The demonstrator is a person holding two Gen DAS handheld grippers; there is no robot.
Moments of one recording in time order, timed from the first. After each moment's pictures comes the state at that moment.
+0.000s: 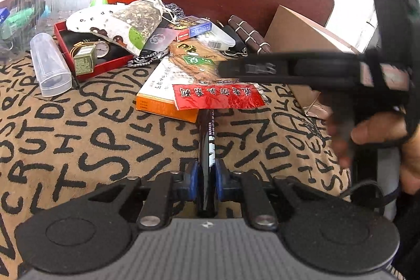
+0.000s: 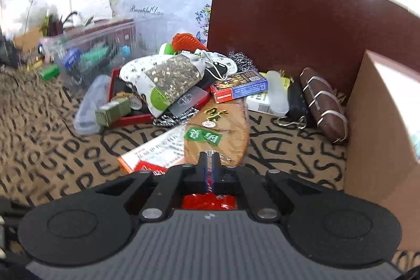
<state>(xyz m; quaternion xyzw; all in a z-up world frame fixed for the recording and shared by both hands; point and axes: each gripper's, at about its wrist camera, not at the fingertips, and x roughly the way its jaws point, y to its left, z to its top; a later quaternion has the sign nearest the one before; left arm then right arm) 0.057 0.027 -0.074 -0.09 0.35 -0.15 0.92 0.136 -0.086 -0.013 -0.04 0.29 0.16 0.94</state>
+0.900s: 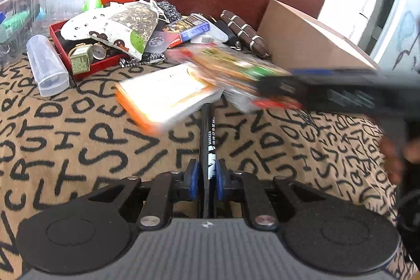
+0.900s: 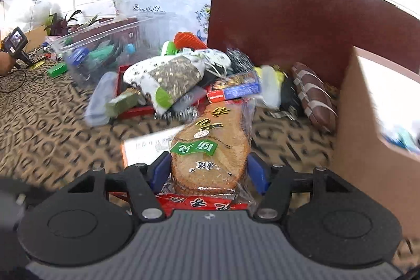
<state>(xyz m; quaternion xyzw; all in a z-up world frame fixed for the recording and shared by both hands) 0.050 0.043 -0.072 -0.07 0.36 -0.17 0.92 0.080 -0.120 0.007 -0.05 0.30 0.16 0.94</state>
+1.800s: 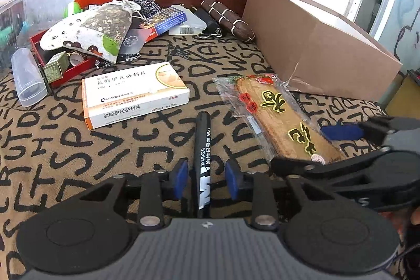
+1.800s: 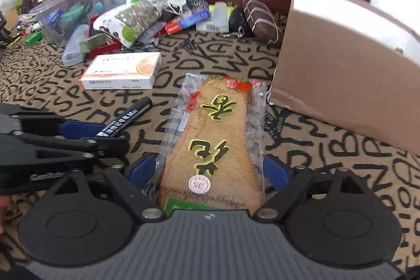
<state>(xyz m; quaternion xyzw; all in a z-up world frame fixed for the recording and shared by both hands) 0.052 -0.002 -0.068 -0.02 0.37 -0.16 0.91 0.045 -0.158 -0.036 -0.04 0.39 0.09 0.91</state>
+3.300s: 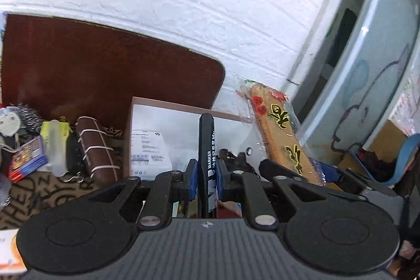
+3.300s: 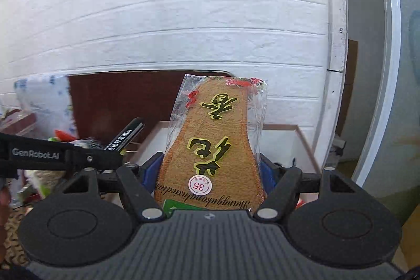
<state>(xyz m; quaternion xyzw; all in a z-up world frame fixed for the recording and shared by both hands) 0.159 -0.167 0.082 -0.12 0.27 -0.26 0.92 0.091 -0.347 0.111 0.02 0.19 -0.04 0.98</state>
